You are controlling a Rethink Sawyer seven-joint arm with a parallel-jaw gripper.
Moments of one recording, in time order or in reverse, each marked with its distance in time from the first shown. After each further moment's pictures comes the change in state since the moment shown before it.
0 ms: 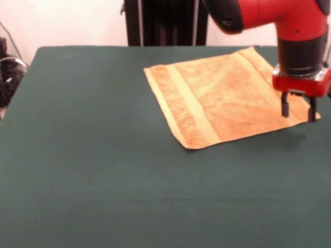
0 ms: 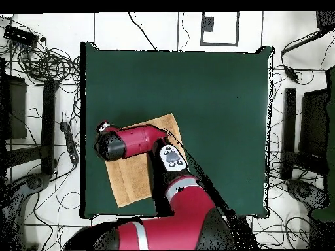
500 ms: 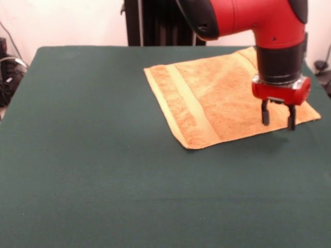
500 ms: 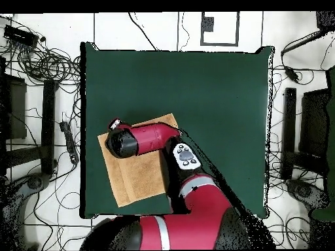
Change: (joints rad) arm -0.063 0.015 0.000 -0.017 -0.056 0.003 0.000
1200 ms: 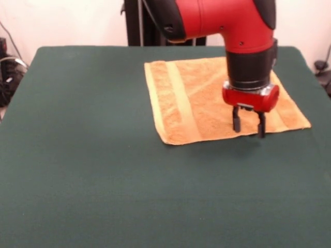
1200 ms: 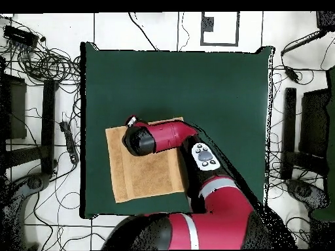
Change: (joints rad) arm -0.082 0.006 -0.001 -0.026 -0.109 0.005 0.000
